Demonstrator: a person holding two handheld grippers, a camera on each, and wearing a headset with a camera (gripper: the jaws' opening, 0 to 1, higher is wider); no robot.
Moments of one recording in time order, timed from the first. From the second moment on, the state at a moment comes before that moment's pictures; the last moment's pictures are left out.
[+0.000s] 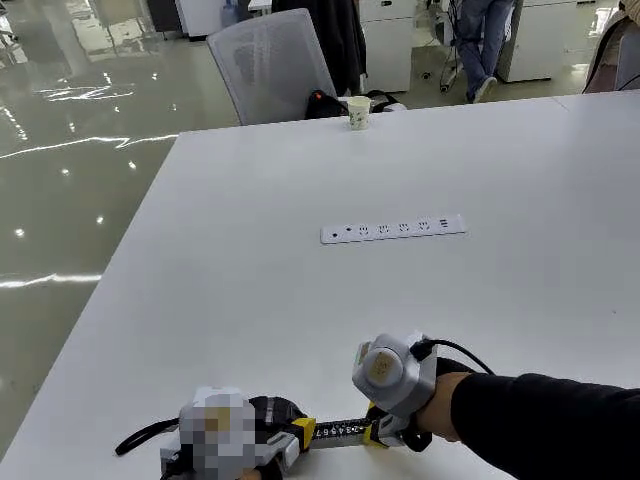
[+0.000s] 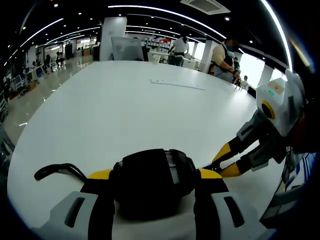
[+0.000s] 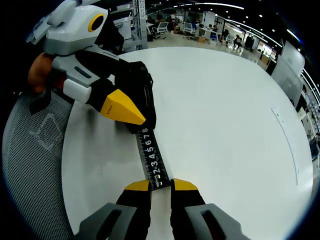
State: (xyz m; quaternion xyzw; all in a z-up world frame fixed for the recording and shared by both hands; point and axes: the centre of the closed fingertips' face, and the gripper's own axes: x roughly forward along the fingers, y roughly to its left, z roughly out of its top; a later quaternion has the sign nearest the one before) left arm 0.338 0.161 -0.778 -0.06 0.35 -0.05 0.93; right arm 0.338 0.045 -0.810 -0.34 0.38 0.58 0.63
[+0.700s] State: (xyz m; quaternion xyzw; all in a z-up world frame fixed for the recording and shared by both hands) left arm 0.337 0.161 -0.779 -0.06 0.35 -0.06 0.93; right arm 0.334 0.052 -0.810 -0.33 0.38 0.58 0.64
